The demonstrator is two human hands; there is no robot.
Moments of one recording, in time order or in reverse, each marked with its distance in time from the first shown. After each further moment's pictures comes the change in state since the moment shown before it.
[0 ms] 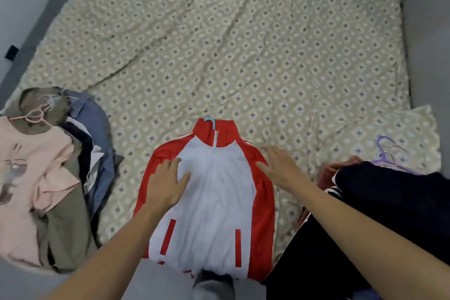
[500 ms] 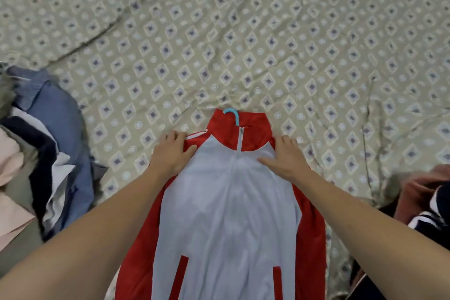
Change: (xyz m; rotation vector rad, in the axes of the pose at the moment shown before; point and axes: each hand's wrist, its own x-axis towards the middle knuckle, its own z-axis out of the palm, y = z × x) left_hand 0.233 -0.113 0.087 0.056 -0.146 0.054; right_hand 0.186 0.006 0.144 -0.021 -0.006 0.192
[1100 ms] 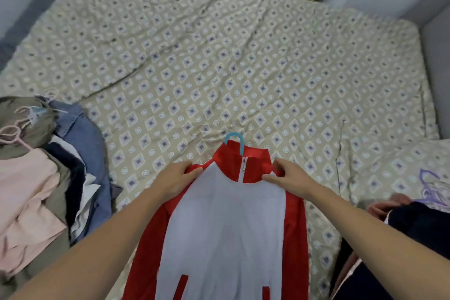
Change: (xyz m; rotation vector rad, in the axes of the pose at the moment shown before) left_hand -0.069 0.031 -0.091 -0.317 -0.079 0.073; right_hand -0.065 -0.032 -0.114 0.274 -0.083 -0.113
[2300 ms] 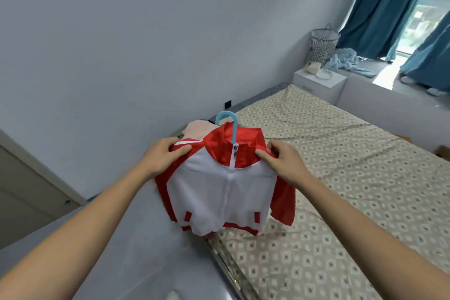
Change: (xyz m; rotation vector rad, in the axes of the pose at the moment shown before) left_hand -0.701 0.003 -0.147 -0.168 0.971 -0.222; right_hand -0.406 -0.393 0.073 -0.086 0.092 -1.057
